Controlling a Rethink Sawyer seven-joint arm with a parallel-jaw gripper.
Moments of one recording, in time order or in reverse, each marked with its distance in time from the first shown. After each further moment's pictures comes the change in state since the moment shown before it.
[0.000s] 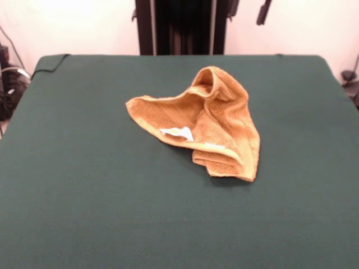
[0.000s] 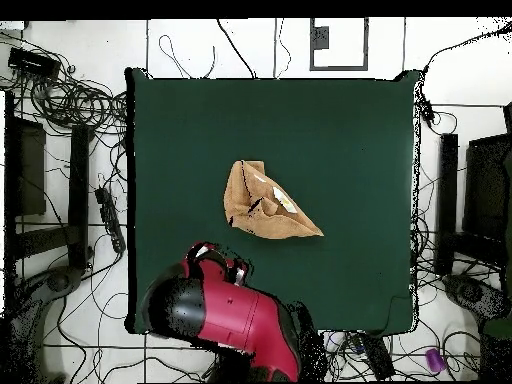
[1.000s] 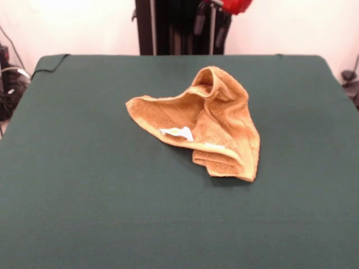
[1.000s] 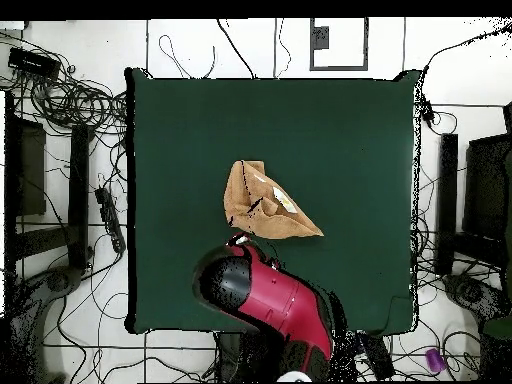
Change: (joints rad) arm -0.095 0.130 -0.034 -0.037 0.078 0.000 0.028
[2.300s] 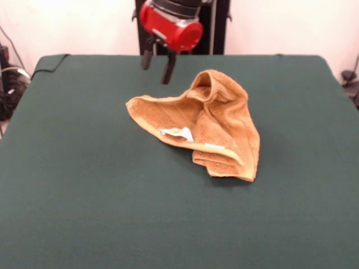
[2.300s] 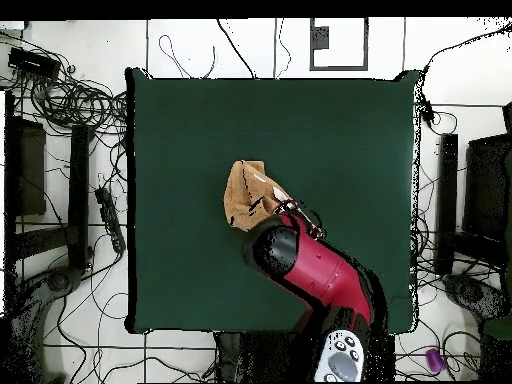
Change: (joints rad) arm -0.143 0.128 0.005 -0.109 0.051 -0.200 0.000
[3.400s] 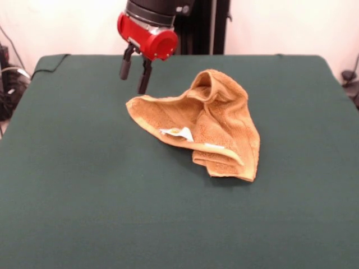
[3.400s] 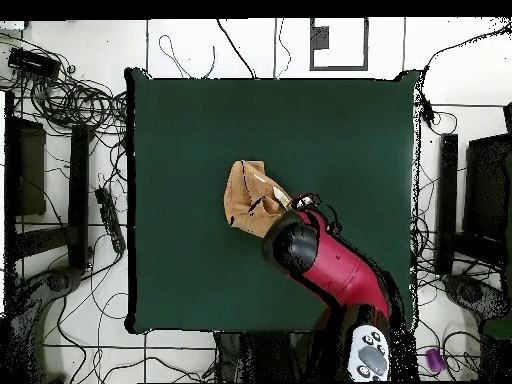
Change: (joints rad) arm -0.087 0.003 0.059 0.006 0.000 -0.095 0.000
